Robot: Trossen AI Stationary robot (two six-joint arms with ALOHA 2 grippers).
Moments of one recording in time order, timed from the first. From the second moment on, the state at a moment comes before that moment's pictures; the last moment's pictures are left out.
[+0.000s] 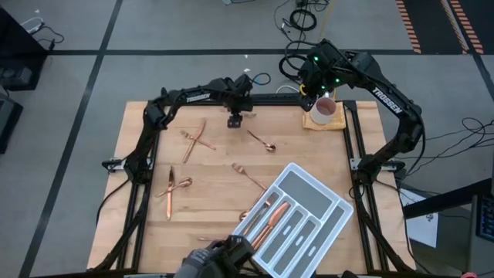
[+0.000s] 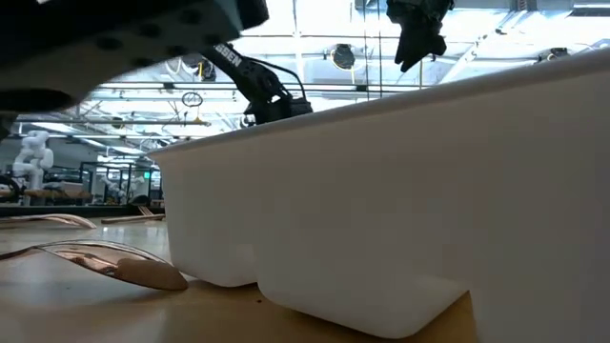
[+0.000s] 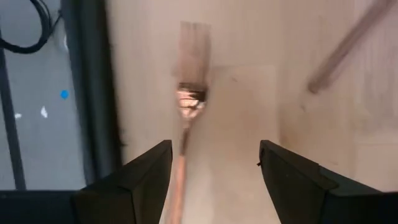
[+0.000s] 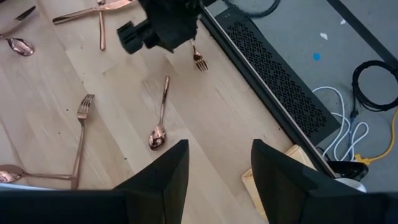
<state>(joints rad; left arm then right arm) 0.65 2.23 1.81 -0.82 0.09 0.75 -0.66 1.56 1.89 -1.32 -0.08 -0.03</state>
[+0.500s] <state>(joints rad) 0.68 2.32 1.87 -0.84 0.22 0.79 -0.66 1.56 1.89 -1.32 -0.08 -0.03</state>
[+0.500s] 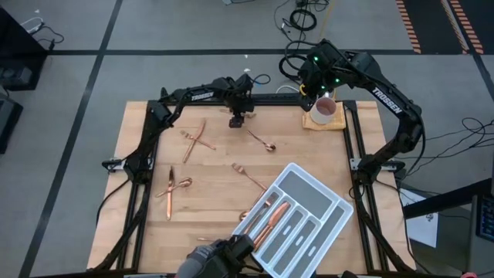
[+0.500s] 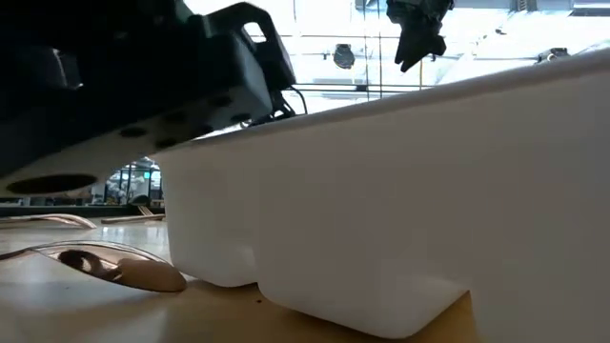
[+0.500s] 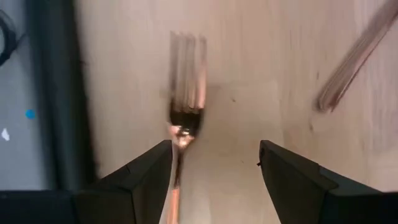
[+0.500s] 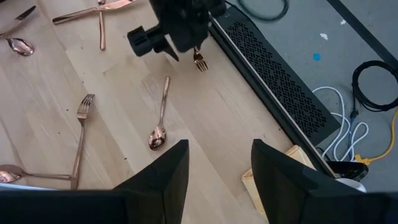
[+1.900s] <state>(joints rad) 0.64 2.06 1.87 -1.04 0.03 0.49 -0.67 1.55 1.82 -1.21 0.07 0.21</state>
